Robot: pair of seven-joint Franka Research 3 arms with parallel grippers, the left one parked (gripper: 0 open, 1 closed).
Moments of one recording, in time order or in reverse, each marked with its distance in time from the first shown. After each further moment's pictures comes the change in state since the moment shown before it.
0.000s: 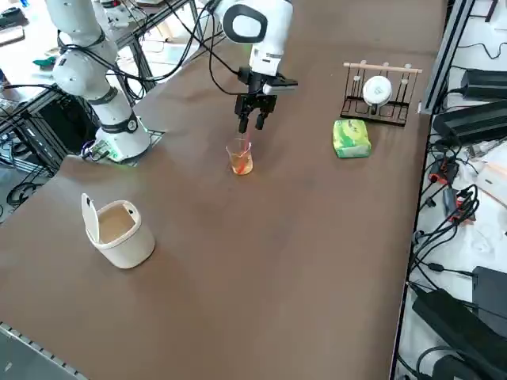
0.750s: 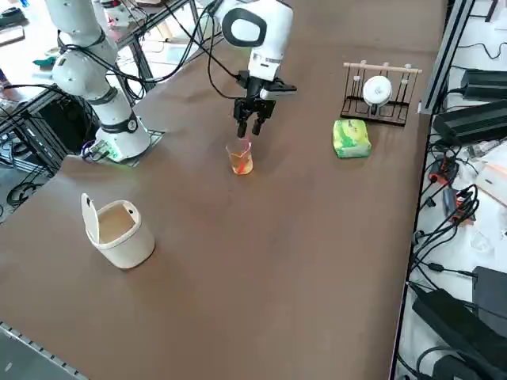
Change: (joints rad) arm -0.019 0.008 -0.009 0.000 0.000 -0.002 0.029
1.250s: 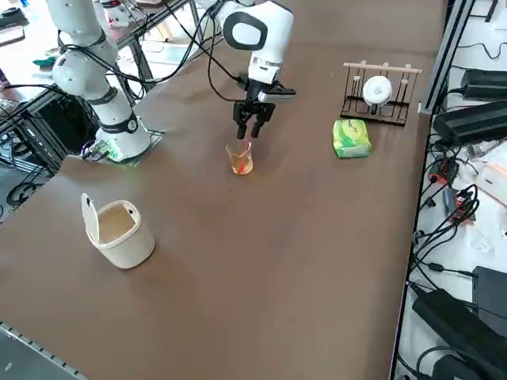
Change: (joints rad) arm 0.001 0.014 0.000 0.000 0.000 -0.003 0.038
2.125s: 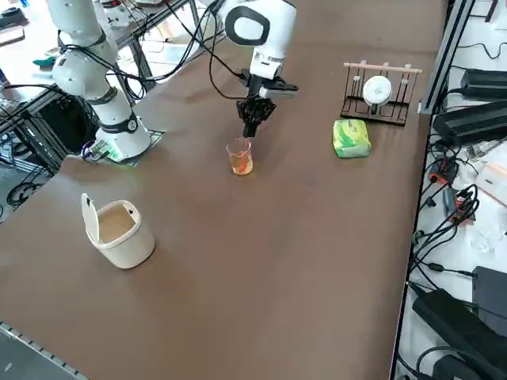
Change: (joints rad) arm 0.000 -0.002 0.006 0.044 0.000 -0.031 0.025
